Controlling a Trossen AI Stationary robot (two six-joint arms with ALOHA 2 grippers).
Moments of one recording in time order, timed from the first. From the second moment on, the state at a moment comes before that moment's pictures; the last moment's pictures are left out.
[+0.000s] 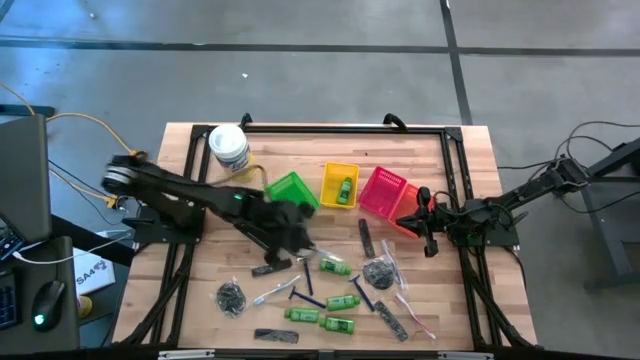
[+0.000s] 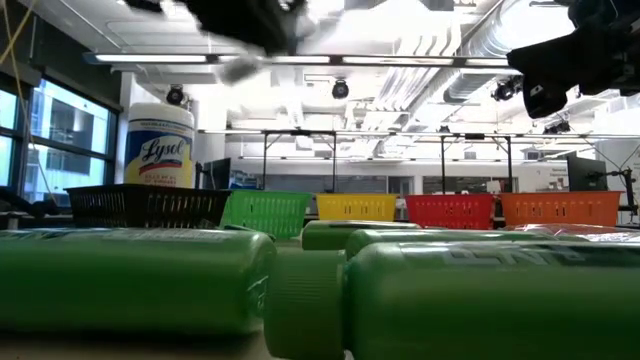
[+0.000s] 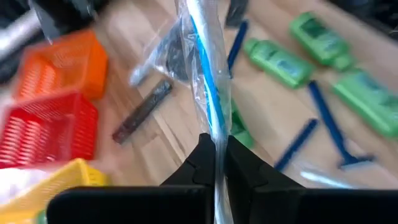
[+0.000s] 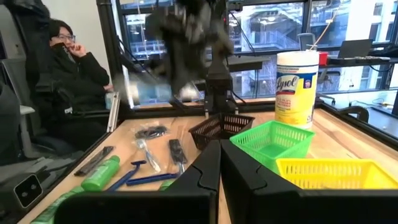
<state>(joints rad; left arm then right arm) -0.18 1.44 1.13 -0.34 0.08 0.50 0.38 0.51 0.01 0.55 0.35 0.06</state>
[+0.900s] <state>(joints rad) 0.39 1.24 0.68 0.22 0.80 0.72 0.38 0.52 0.01 0.60 0.34 0.06</state>
